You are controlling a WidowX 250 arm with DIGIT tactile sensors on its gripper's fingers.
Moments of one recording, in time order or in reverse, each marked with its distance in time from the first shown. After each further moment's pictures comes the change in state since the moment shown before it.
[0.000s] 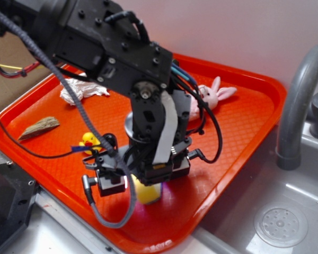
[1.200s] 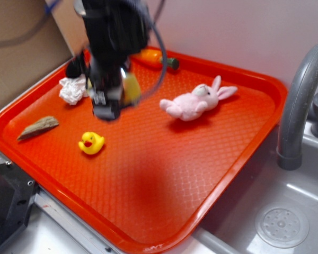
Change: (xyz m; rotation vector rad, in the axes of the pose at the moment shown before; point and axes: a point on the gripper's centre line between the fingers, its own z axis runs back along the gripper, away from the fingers) arm -0.082 -0.015 0.099 0.026 -0.185 1.285
